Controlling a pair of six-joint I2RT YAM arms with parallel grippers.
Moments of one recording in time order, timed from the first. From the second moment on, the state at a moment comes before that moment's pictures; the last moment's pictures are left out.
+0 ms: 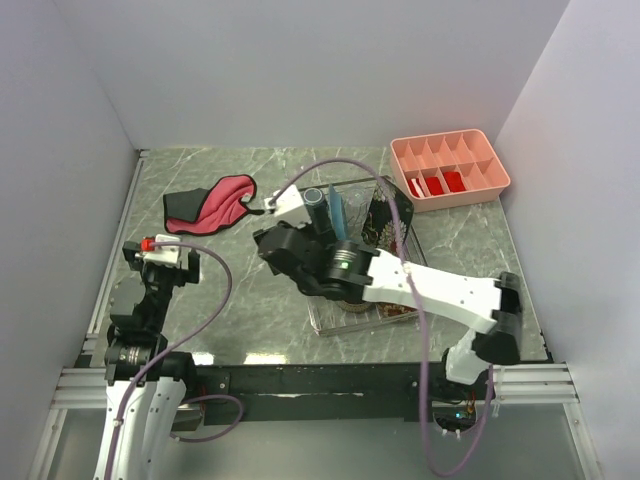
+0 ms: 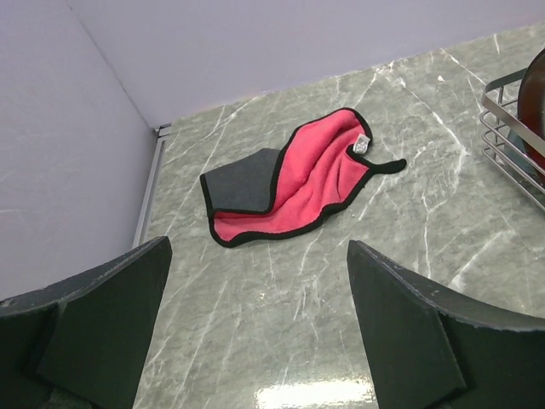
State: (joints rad) left arm -0.03 0.26 0.48 -0.22 0.01 0.24; right arm 1.24 1.64 1.61 -0.71 0.83 0.39
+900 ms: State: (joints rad) left arm -0.03 1.19 1.05 -0.18 0.02 -0.05; right arm 0.35 1.24 1.37 -0.66 0.77 0.13
